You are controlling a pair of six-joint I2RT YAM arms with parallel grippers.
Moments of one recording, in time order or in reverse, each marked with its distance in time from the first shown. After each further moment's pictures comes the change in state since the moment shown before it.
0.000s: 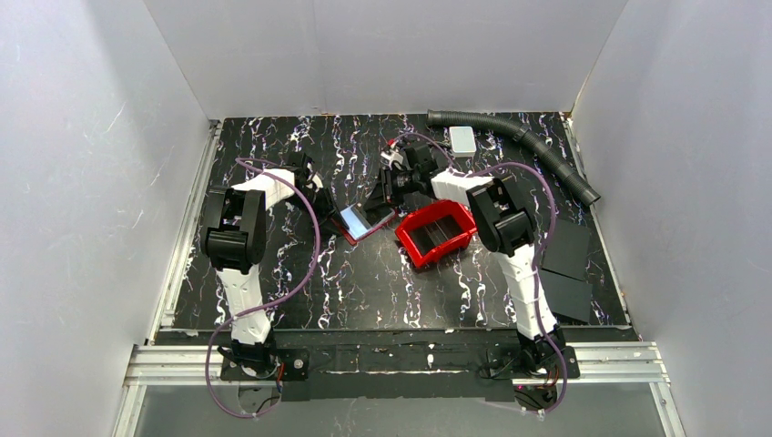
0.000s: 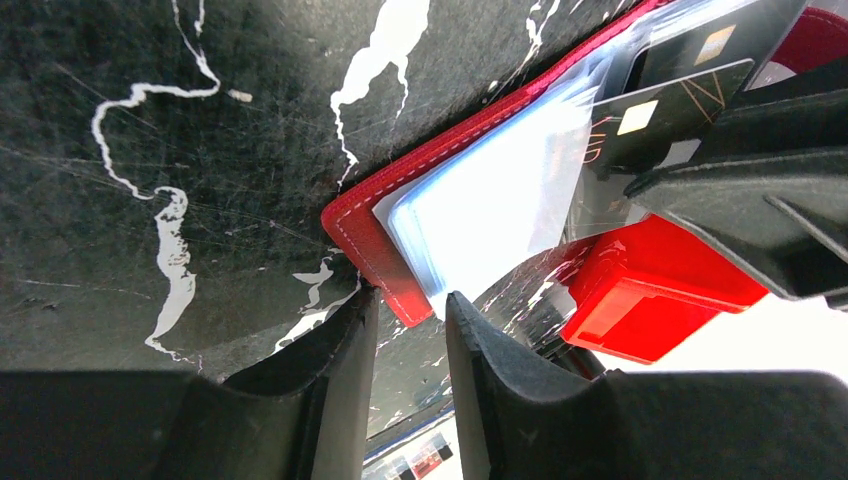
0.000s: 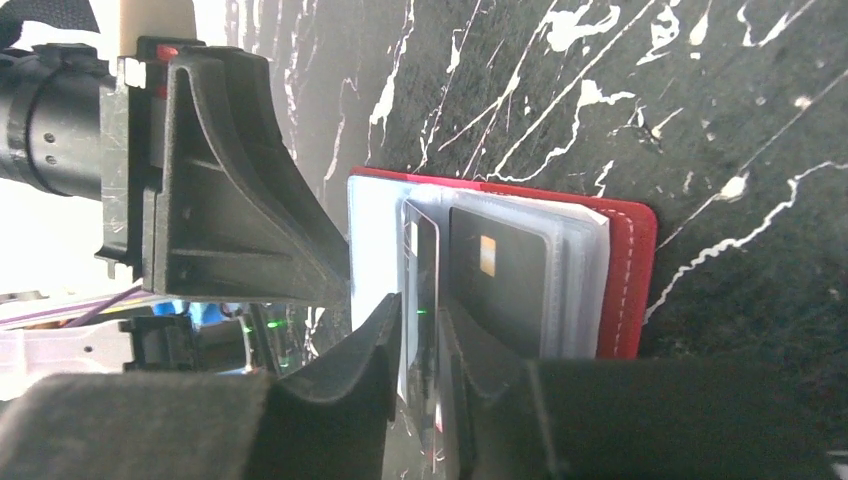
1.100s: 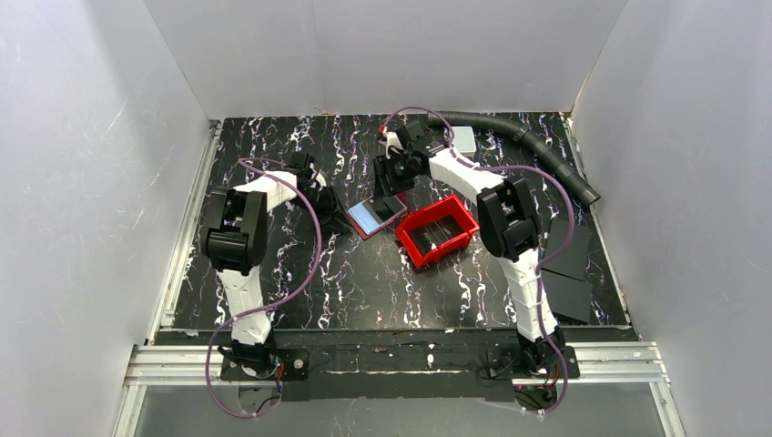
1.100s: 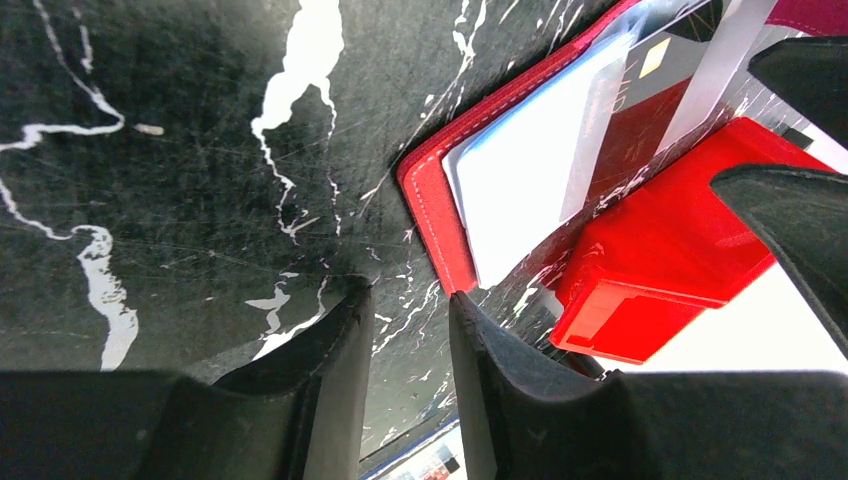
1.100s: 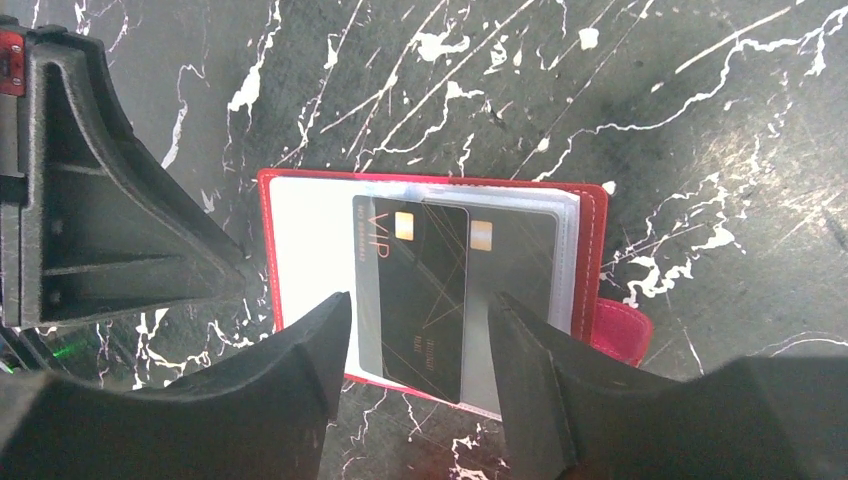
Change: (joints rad) left arm -0.014 -0.012 -0.027 0.082 0.026 -0.012; right arm 0.043 -0.085 0.272 -0.603 0.439 -0.444
